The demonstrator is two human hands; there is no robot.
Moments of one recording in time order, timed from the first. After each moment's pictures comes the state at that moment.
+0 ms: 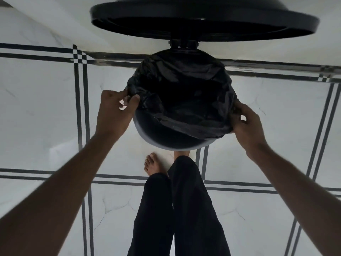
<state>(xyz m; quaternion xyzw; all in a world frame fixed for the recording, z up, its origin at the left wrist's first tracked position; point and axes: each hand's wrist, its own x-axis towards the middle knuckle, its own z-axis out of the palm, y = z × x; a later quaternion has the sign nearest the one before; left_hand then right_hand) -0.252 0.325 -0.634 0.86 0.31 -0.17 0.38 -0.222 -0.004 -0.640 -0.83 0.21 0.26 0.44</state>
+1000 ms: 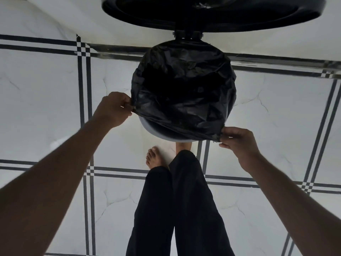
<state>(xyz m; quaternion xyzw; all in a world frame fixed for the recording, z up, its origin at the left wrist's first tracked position) -0.262 0.351 -0.639 0.83 0.30 -0.34 0.32 -0.278 -0.008 -0.639 -0.74 0.32 0.36 0.47</state>
